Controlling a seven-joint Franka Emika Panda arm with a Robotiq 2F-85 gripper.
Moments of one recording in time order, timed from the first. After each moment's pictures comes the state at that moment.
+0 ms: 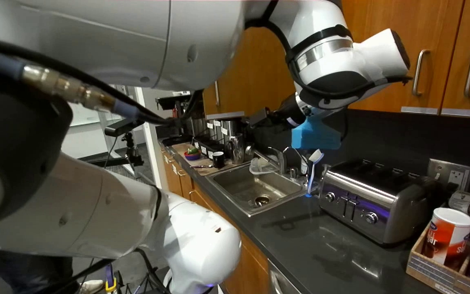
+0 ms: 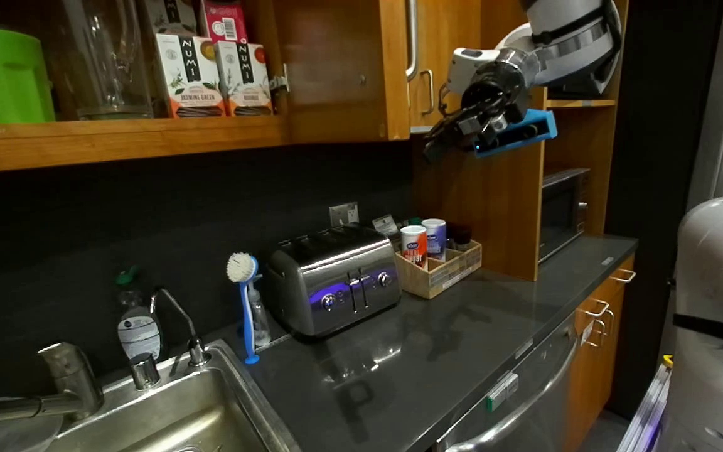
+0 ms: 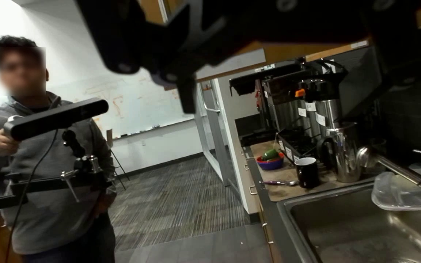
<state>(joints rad) 0.32 -0.83 -0.51 -2.52 0.66 1.58 -1.50</state>
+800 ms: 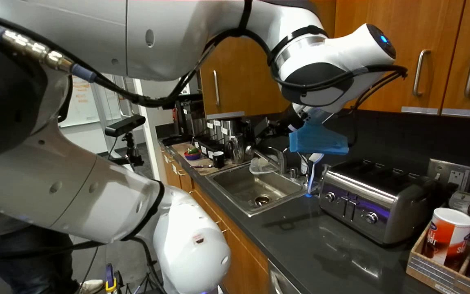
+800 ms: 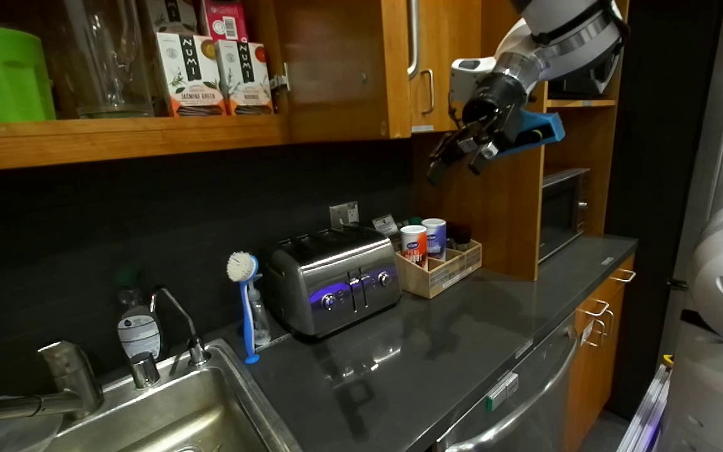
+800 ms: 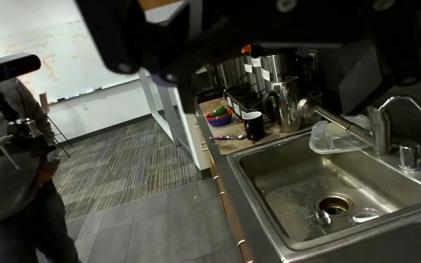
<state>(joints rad) 0.01 -0.79 -0.26 -2.56 0.66 1.62 -1.51</state>
